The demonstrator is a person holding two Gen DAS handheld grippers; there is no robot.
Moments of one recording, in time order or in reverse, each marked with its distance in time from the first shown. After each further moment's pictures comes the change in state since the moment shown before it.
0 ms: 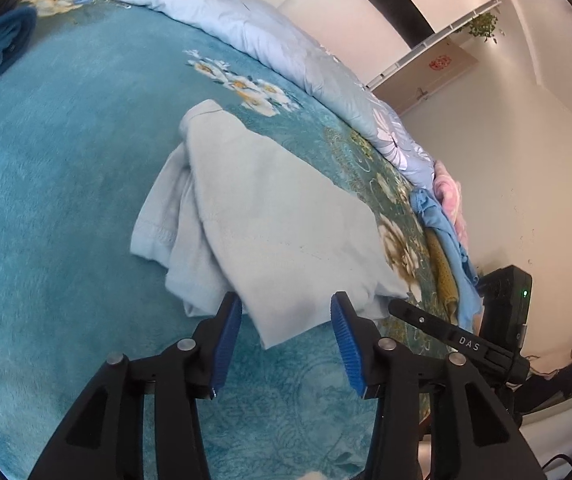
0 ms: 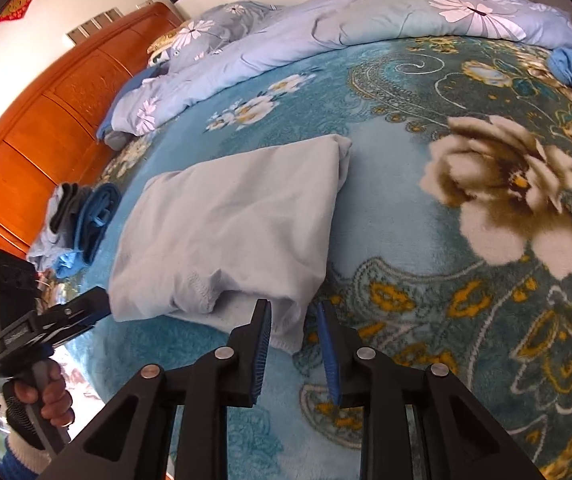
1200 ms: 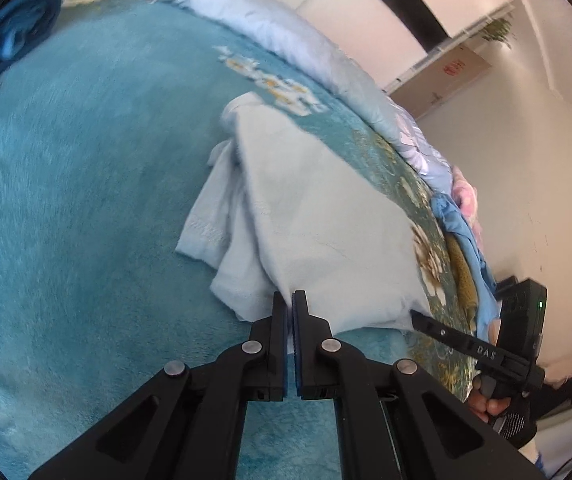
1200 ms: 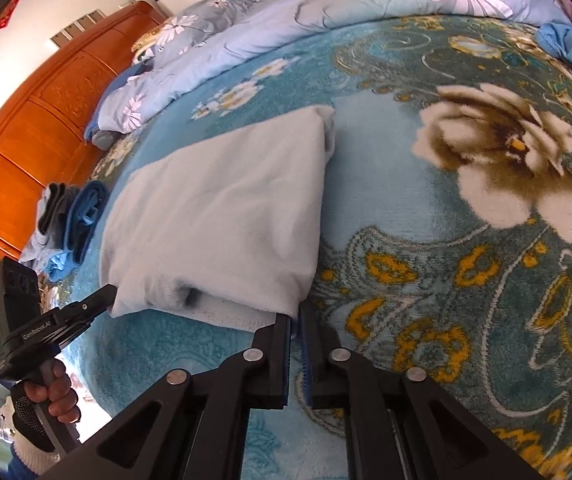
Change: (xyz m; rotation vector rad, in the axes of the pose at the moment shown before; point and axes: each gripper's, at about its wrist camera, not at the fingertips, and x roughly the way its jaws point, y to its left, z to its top) left arm -0.005 0.024 -0.004 0.020 -0.024 0.046; right arm 0.008 -0.005 -0.012 0.045 0.019 -0.009
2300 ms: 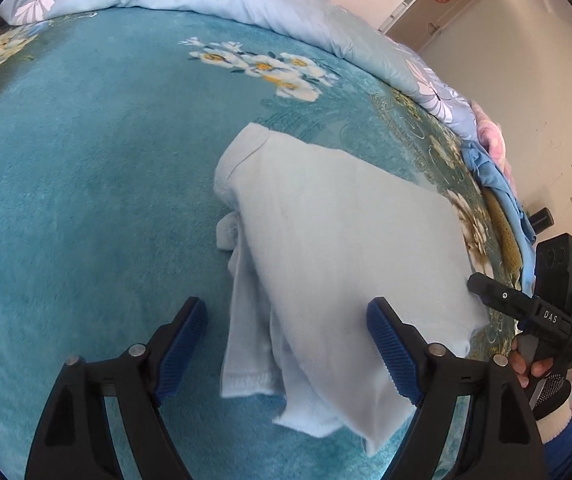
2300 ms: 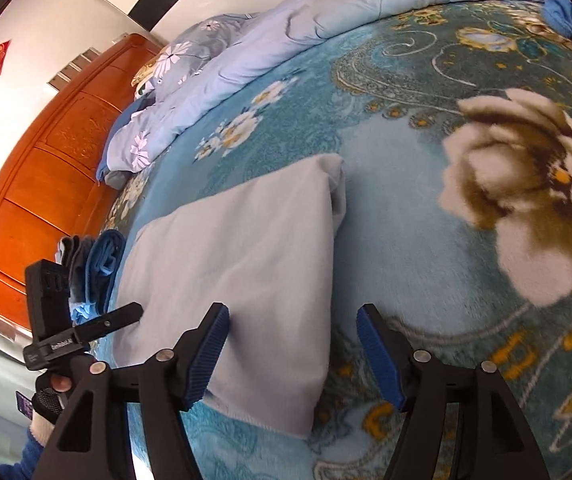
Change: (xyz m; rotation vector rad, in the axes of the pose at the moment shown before) left arm 0.058 0.010 0.070 0.167 0.187 0.098; right arm 0.028 -0.014 0.047 0.107 -0.034 0.128
